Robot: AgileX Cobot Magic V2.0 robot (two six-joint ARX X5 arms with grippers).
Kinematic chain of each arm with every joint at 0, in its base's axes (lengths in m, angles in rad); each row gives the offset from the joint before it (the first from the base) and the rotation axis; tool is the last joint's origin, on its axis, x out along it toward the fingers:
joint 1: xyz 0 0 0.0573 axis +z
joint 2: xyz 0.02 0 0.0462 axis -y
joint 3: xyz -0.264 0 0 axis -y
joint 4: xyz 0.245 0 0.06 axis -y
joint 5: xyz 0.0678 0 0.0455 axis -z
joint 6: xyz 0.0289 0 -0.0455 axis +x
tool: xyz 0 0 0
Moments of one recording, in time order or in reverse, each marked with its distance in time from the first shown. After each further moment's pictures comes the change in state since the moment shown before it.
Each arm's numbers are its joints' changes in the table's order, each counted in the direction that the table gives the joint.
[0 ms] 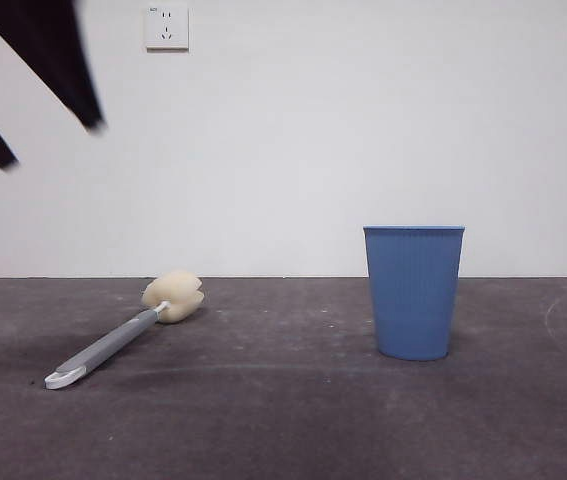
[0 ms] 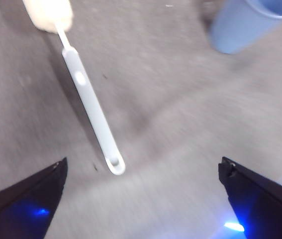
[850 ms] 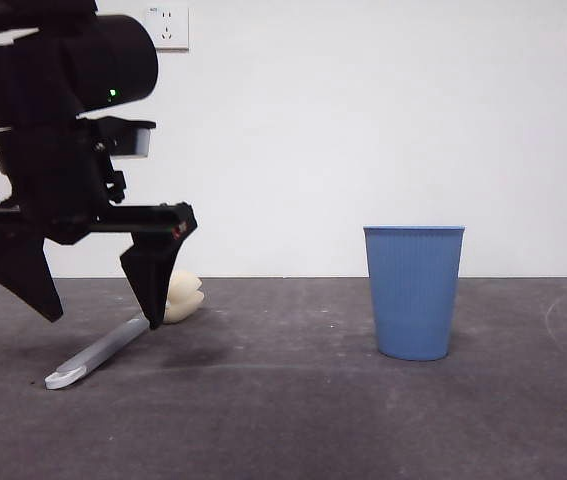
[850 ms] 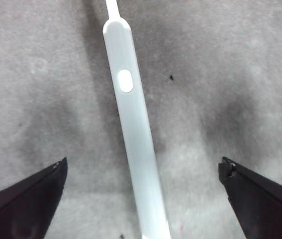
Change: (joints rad) left arm -0.059 -0.462 0.001 0.278 -0.253 -0.172; right arm 0.000 -0.001 0.000 0.004 0.000 0.005
